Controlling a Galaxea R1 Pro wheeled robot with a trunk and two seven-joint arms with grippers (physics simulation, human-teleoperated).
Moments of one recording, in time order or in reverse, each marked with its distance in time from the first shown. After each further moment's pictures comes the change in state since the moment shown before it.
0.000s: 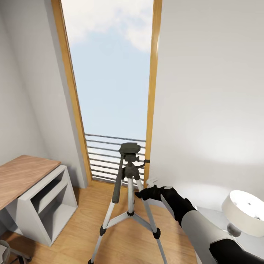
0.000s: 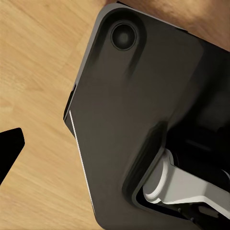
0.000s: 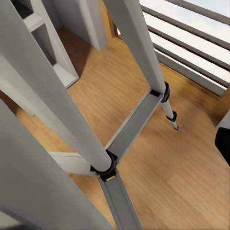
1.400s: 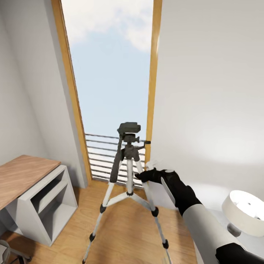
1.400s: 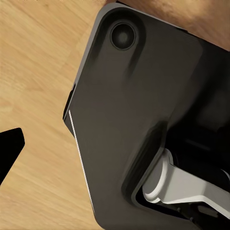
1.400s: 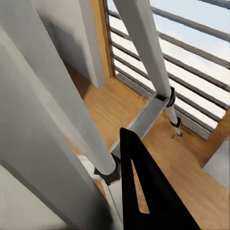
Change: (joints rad) left arm 0.000 -0.001 0.000 0.000 0.000 0.000 0.000; right arm 0.000 -0.013 -0.004 -0.353 0.012 0.198 0.018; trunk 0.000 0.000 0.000
